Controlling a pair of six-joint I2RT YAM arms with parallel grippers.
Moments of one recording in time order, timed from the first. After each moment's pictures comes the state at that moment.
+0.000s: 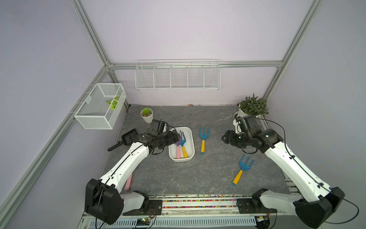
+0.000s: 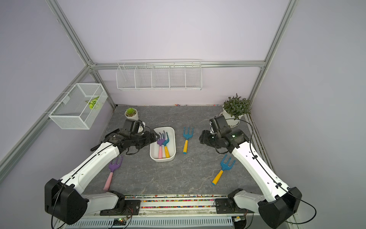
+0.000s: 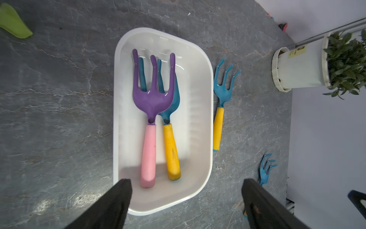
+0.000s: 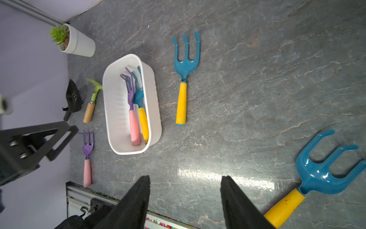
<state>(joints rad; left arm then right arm) -0.42 1.25 1.05 -0.64 0.23 -0.68 0.46 1.24 1.26 -0.99 -0.09 0.66</state>
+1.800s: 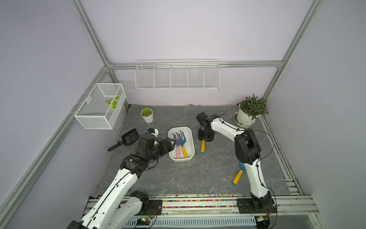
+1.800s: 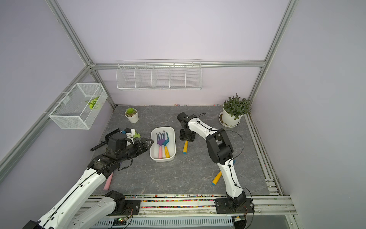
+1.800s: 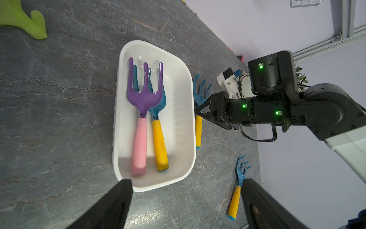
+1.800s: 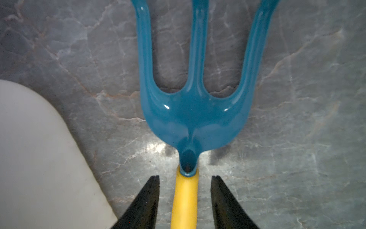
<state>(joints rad) -0.42 0.87 0.76 -0.49 0.24 -0.79 0.57 2.26 1.87 -1.03 -0.04 0.65</state>
